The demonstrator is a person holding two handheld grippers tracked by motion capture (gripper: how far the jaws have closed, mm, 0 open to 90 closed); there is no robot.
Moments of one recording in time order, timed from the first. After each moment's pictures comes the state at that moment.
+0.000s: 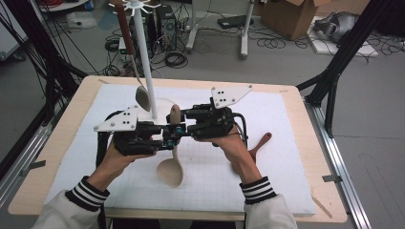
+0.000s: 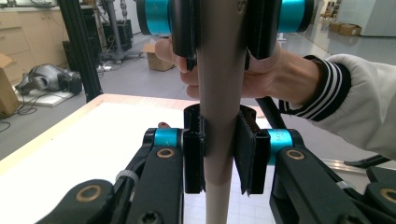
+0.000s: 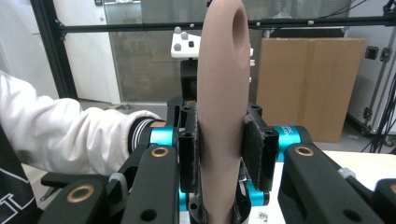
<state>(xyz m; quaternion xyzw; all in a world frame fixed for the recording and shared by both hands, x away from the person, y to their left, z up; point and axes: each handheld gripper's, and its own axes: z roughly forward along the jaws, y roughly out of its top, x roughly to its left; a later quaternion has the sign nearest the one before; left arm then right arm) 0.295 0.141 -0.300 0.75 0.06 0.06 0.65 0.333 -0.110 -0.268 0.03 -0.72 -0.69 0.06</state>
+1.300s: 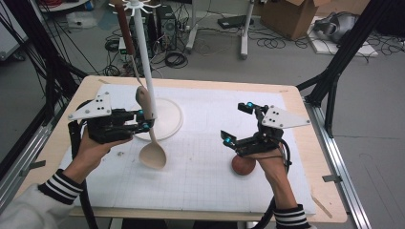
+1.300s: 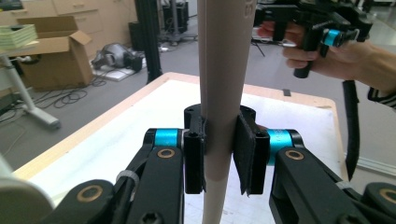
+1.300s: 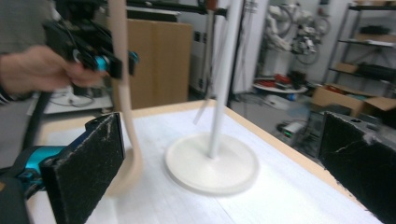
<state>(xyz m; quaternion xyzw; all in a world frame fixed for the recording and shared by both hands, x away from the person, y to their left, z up) 0.308 0.200 -0.284 0.76 0.16 0.15 0.61 0.297 -0.221 -0.298 -0.18 -0.72 -0.64 -0.21</state>
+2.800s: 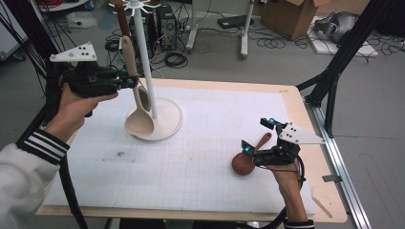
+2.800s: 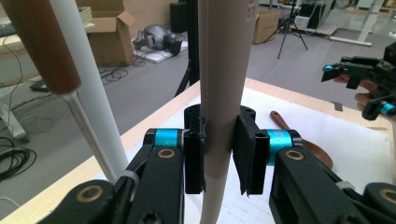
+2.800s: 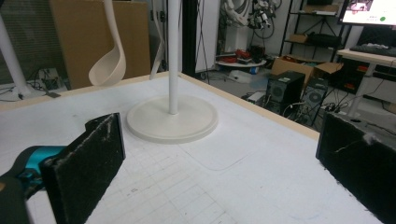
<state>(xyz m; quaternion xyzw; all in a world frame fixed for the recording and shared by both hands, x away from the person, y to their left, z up) 0.367 0.221 -0.205 0.77 0.23 0.18 0.57 0.285 -0.269 -0.343 -0.26 -0.71 -0.60 -0.24</state>
